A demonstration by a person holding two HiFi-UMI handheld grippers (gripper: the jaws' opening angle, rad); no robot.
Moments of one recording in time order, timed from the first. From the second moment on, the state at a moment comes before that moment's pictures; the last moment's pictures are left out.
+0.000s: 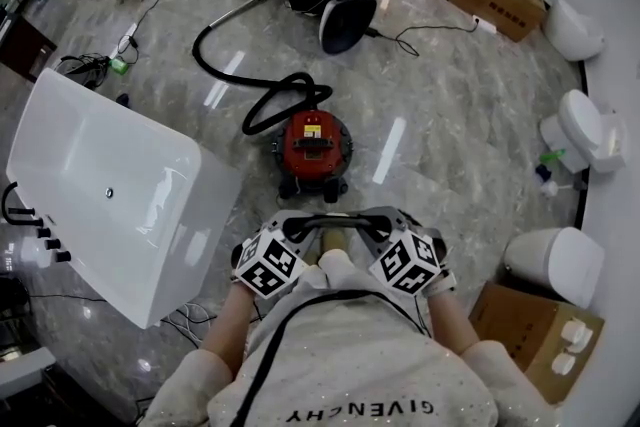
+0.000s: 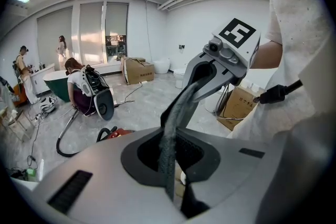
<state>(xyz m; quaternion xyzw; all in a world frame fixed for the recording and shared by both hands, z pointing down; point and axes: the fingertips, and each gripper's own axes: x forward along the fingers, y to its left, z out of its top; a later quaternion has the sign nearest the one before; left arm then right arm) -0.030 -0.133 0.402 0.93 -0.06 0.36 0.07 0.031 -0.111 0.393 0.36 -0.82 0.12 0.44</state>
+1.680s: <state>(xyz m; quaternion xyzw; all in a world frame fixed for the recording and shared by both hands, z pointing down) -0.037 -0.129 0.399 0.93 -0.08 0.34 0.14 0.024 -0.107 0.395 0.34 -0.82 0.10 0.45</state>
